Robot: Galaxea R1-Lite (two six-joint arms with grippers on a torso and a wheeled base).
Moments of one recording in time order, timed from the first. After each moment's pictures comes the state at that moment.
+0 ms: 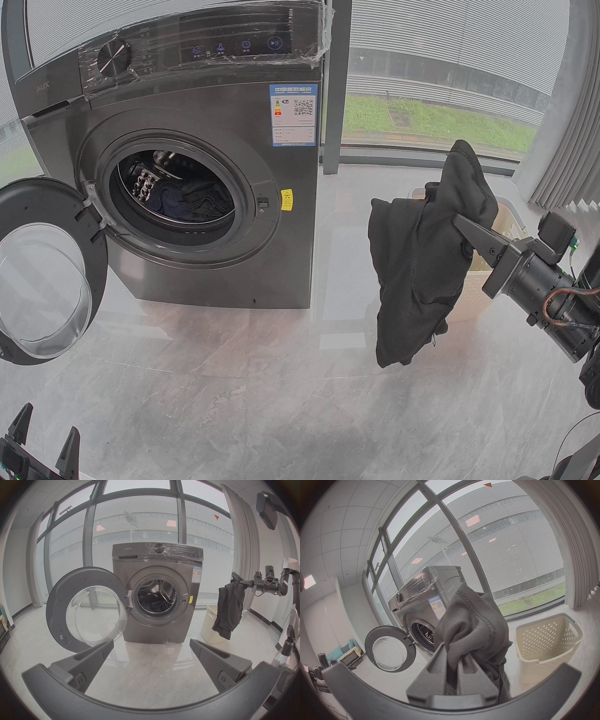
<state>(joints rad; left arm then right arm) 0.00 0.02 -0.02 0.00 0.00 -0.02 0.58 1.45 -0.46 -1.18 -0.04 0.23</state>
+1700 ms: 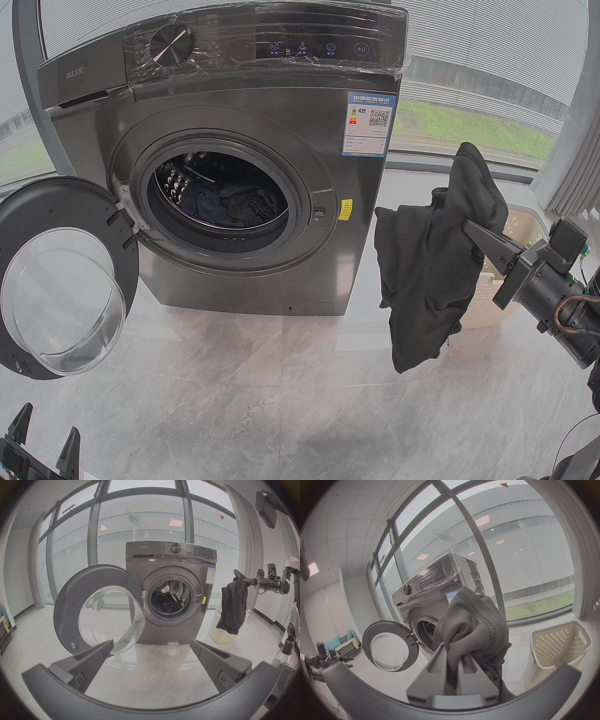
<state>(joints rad) 0.00 0.02 -0.02 0.00 0.00 -0.01 0.58 1.39 -0.42 -1.17 -0.03 0.14</state>
